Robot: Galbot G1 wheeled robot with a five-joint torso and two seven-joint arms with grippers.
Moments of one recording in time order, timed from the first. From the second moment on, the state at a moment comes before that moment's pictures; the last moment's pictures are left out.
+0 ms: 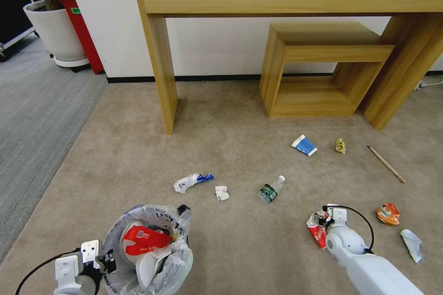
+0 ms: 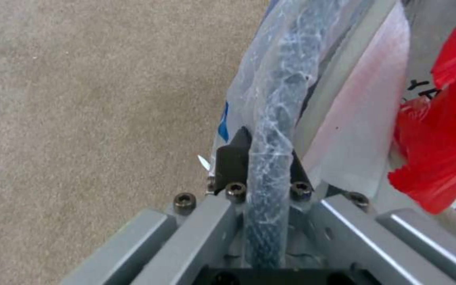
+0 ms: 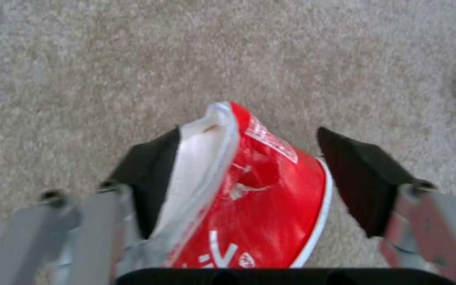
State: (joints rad) left arm 1.91 -0.86 -0.62 -2.24 -0.98 0.46 -0.64; right arm -1.04 0.97 0.13 1.23 0.75 -0.32 0.45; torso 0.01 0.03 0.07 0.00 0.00
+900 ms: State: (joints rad) left arm 1.93 -0.86 -0.62 -2.25 -0.96 0.45 -0.65; right arm -1.03 0.96 0.11 1.28 0.77 -0.32 0.47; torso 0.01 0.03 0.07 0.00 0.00
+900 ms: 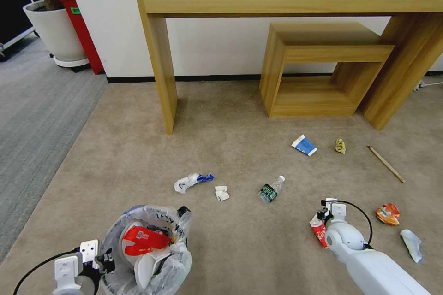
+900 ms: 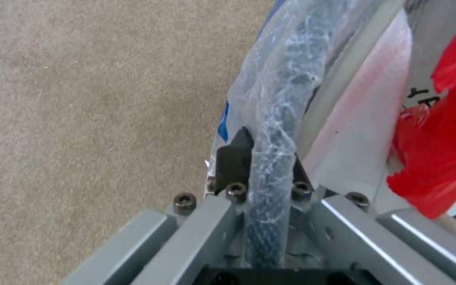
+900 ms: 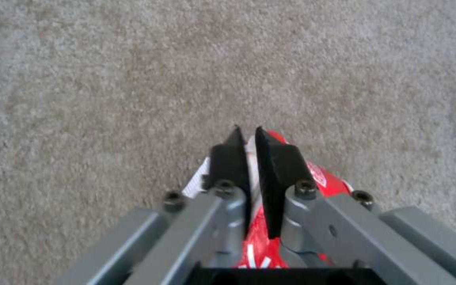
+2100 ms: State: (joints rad) left arm 1.94 -0.83 -0.61 -2.25 -0.94 0.45 -0.64; right arm -1.08 0.97 0.23 1.37 0.93 -0.45 0.63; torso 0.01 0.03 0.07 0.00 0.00
